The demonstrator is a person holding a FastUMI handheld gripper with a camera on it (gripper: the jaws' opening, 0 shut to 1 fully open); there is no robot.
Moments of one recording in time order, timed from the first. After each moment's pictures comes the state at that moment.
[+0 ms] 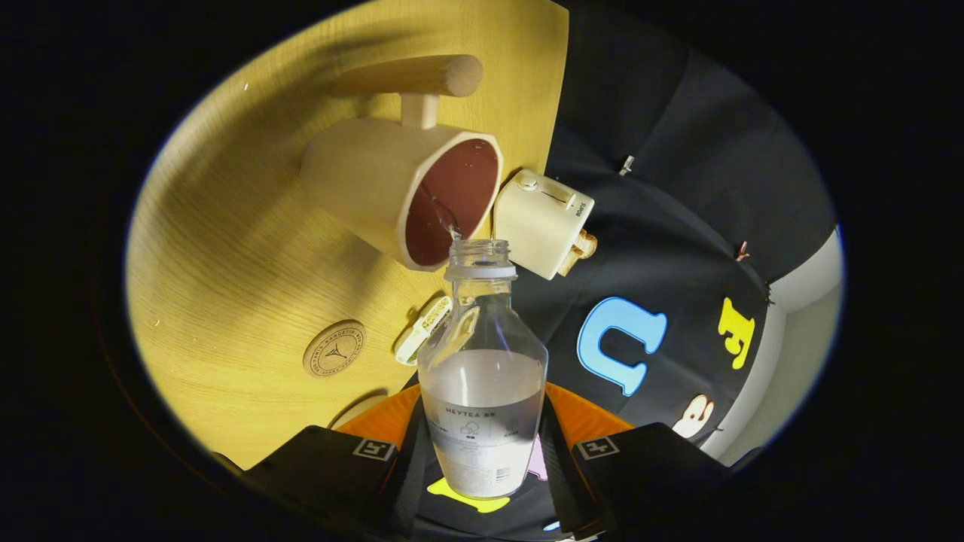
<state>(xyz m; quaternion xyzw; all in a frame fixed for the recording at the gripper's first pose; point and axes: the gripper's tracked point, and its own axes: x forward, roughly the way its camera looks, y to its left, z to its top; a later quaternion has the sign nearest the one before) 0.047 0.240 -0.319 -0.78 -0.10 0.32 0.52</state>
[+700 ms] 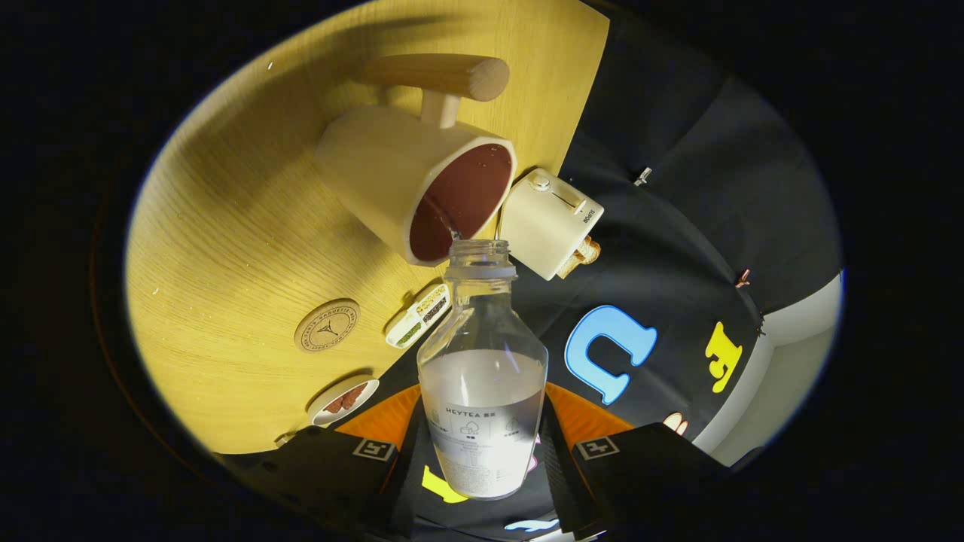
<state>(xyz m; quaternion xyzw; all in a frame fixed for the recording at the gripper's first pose) 0.045 0.241 -0.307 -0.82 -0.11 0.30 0.47</state>
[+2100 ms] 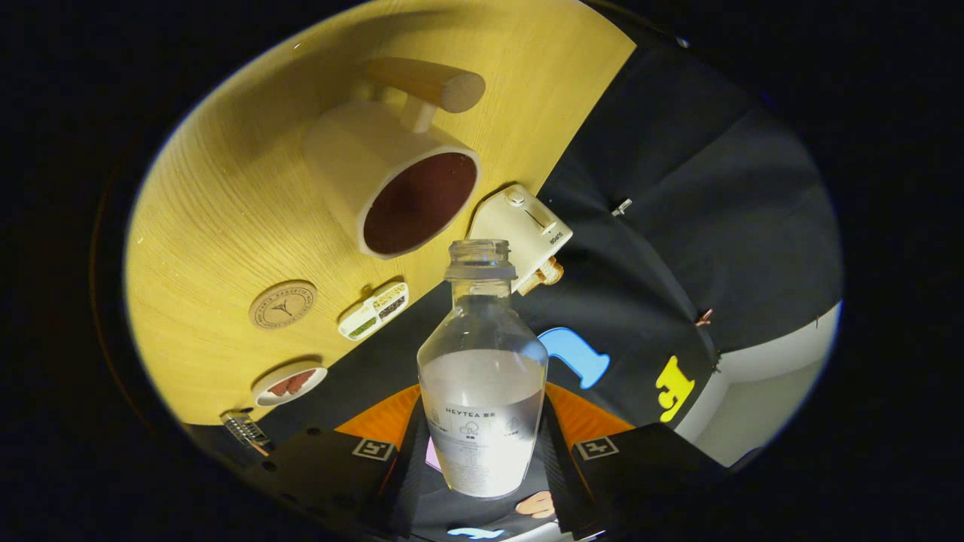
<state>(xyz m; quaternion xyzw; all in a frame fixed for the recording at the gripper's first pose) 0.037 0.250 -0.280 -0.82 -0.17 0.29 0.46</state>
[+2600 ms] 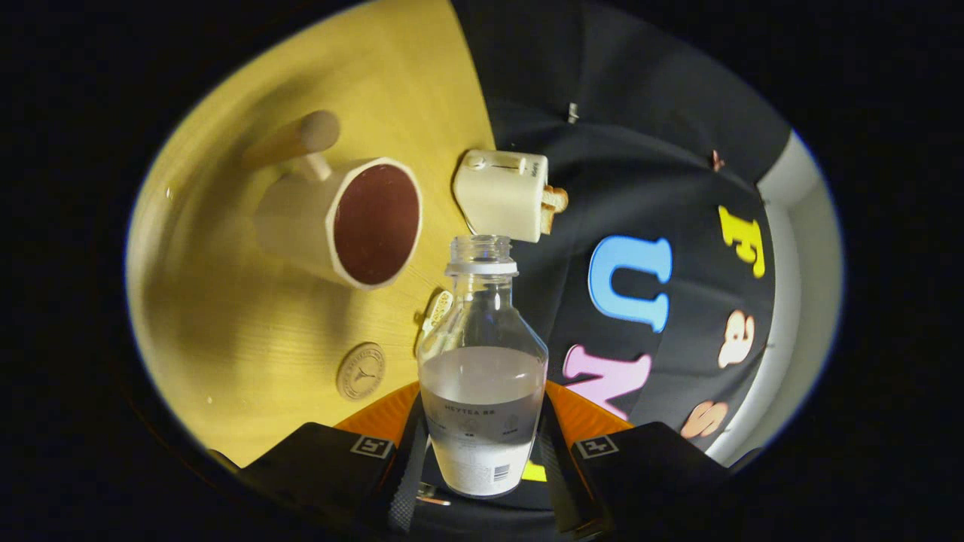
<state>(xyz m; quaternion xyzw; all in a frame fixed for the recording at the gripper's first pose) 0.032 0.213 -0.316 -0.63 0.03 0.31 0.71</state>
